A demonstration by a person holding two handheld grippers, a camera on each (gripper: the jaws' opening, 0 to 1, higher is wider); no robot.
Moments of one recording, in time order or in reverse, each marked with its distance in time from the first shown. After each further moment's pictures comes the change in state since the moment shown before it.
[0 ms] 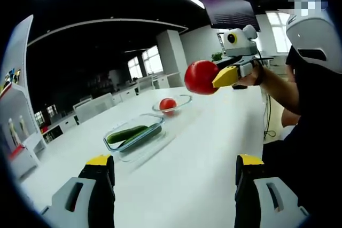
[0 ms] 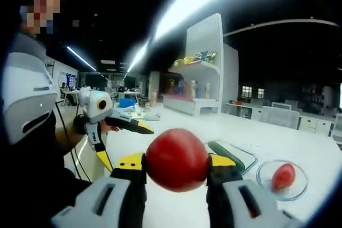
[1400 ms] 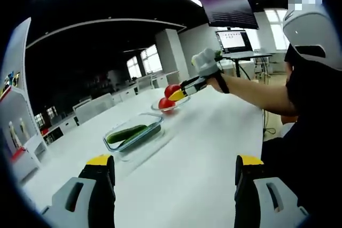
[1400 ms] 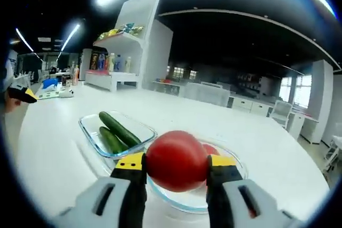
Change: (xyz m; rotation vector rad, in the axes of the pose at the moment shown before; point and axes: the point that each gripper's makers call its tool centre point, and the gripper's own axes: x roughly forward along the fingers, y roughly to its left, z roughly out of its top) left arm 0.000 -0.003 0.000 0.018 0.008 -0.009; right arm 0.008 -0.208 -0.084 0.010 0.190 -0.606
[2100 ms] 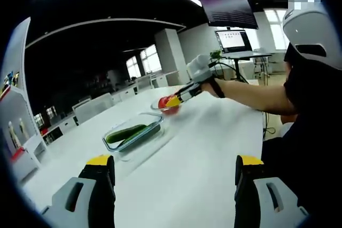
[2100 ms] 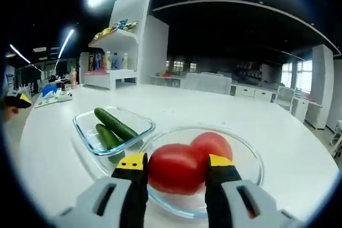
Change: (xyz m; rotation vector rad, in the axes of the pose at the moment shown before) left arm 0.001 0.000 -0.001 0.003 0.004 -0.002; right arm 0.022 -0.007 -0.021 0.089 0.052 0.022
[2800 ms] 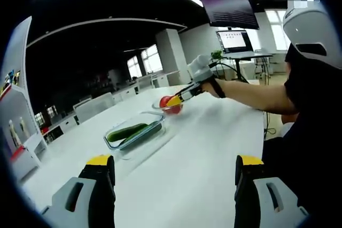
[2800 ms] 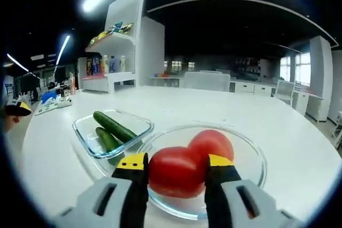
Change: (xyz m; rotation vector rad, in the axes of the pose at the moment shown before) left arm -0.001 0.003 -0.004 -0.007 0.002 0.008; right arm -0.003 0.002 -0.003 0.039 -0.001 -0.007
